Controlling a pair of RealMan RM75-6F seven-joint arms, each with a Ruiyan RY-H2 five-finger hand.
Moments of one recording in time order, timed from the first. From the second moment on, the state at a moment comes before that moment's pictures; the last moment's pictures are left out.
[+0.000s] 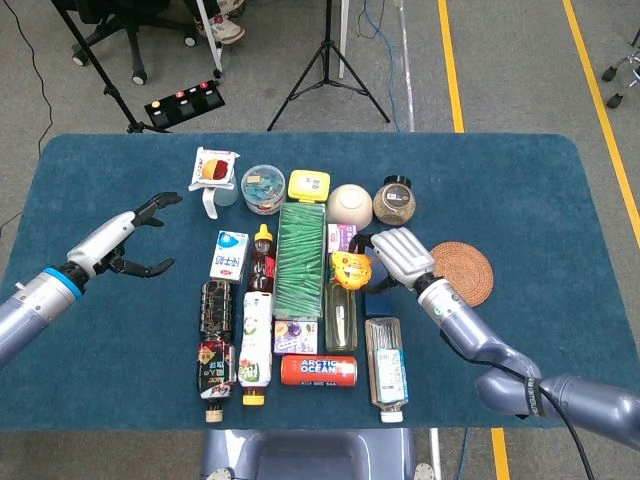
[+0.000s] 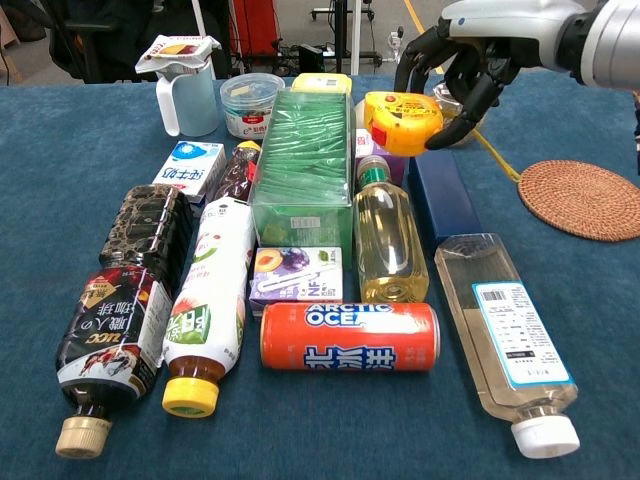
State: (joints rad) left arm -0.72 -0.76 -0.19 -1.76 1.45 0.69 -0.97; right arm 0.87 -1.32 0.25 -1.58 -1.14 0.80 0.00
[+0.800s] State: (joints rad) left arm -0.67 -0.77 -0.10 -1.63 1.57 0.75 -1.15; right arm 1.01 -1.40 0.29 -1.56 -0.99 0.73 -0.14
